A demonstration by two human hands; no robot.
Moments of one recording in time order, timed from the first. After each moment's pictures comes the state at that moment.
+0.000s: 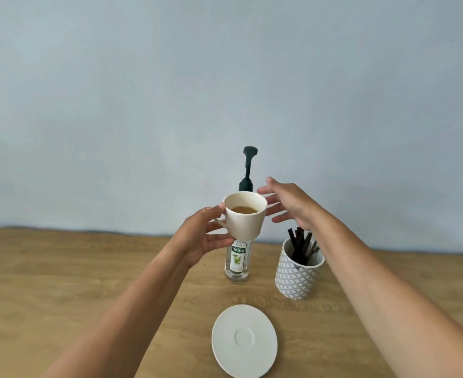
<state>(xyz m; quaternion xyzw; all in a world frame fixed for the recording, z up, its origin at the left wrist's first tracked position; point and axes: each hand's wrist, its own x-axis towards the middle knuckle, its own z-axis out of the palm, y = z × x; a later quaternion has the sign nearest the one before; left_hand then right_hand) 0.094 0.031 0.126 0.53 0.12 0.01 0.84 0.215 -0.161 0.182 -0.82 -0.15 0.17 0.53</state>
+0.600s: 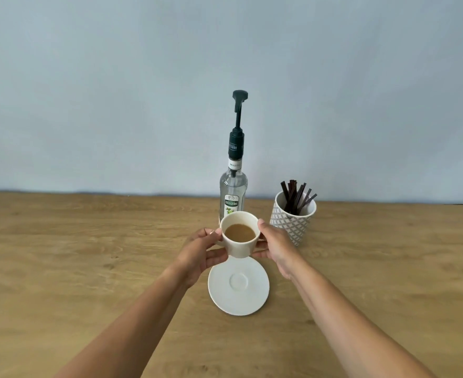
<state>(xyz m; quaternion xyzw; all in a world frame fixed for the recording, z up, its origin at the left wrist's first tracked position) 0.046 -0.004 -0.002 0.54 0.19 -0.04 0.82 0.116 -0.186 0.011 -0.73 -0.04 0.21 0.65</state>
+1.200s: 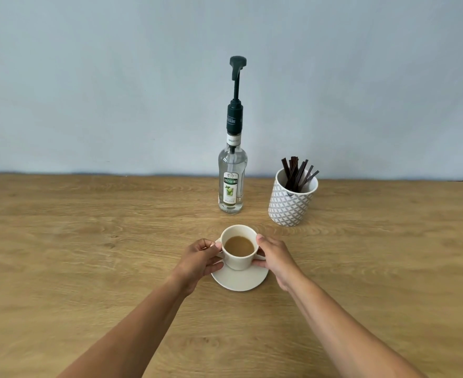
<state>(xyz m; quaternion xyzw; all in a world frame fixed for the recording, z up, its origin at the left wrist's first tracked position) 0.013 -0.015 -0.065 0.57 0.24 -0.06 0.78 0.077 -0.199 -0.049 -0.71 0.02 0.22 0.67</state>
